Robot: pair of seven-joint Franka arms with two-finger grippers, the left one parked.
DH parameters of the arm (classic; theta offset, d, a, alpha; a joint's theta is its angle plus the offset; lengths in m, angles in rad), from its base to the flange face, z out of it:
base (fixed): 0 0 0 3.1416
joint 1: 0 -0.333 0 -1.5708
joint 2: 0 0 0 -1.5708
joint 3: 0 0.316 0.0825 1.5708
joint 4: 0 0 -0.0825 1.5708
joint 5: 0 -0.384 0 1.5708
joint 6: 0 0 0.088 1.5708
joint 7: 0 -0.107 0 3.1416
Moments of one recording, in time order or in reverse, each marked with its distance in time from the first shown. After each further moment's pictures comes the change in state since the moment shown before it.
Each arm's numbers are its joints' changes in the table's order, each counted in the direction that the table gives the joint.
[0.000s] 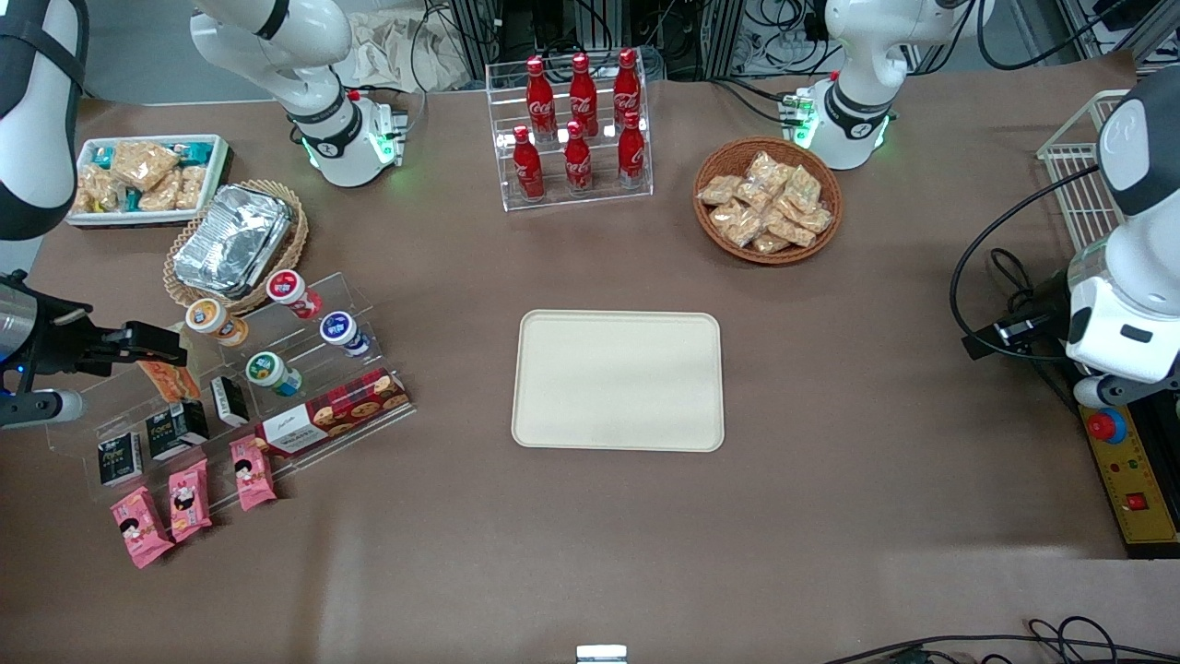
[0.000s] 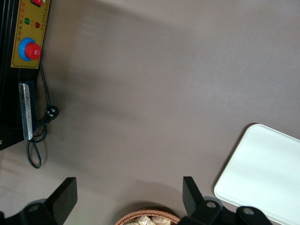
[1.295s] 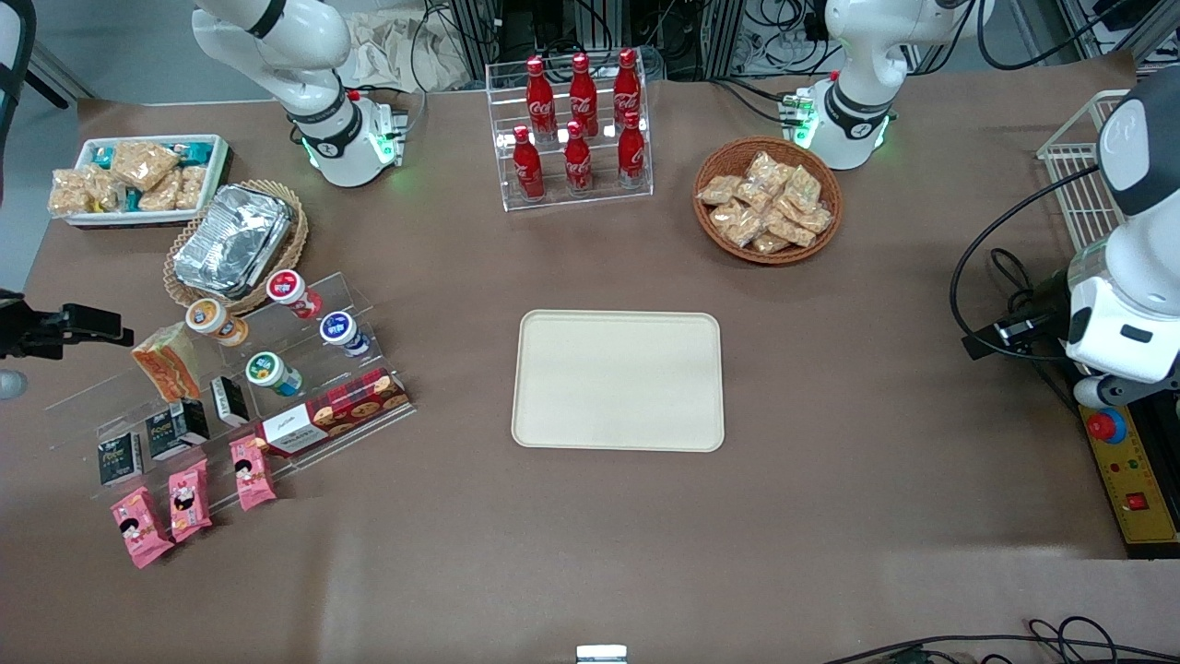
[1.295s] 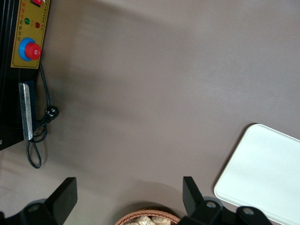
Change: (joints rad) arm 0.146 0.082 -0.010 -0.192 0.004 -0.064 0.252
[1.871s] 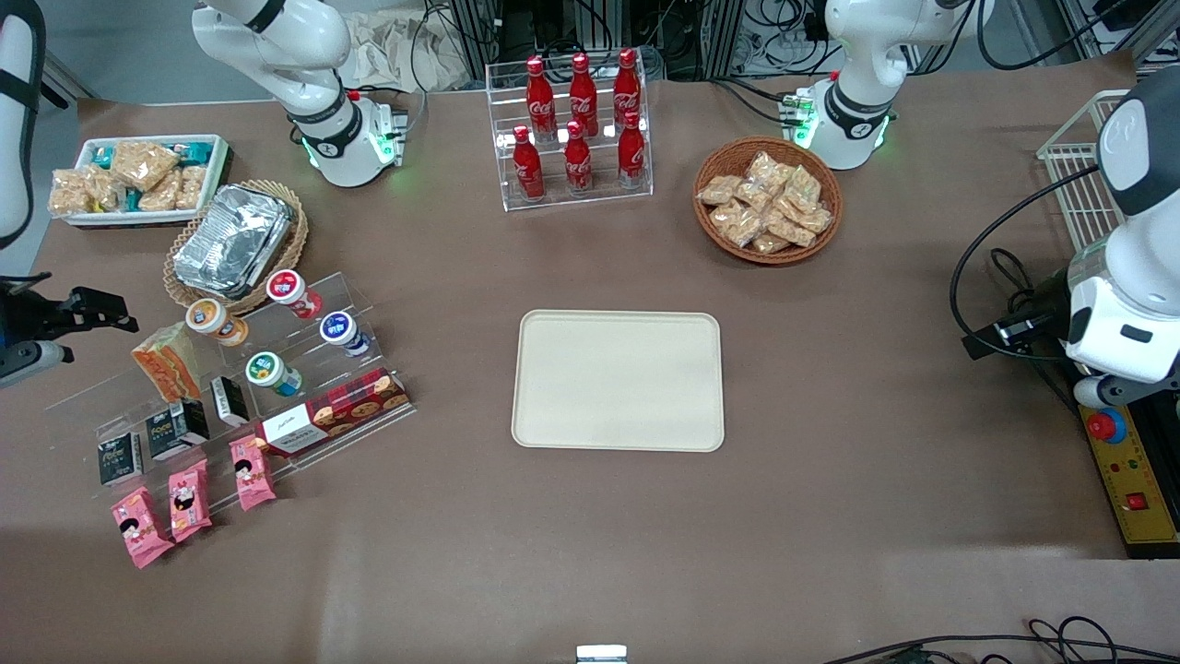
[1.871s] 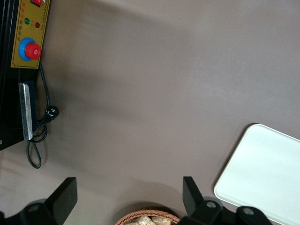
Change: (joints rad) arm 0.001 0.059 -0.064 -0.211 0.058 -0.155 0.319
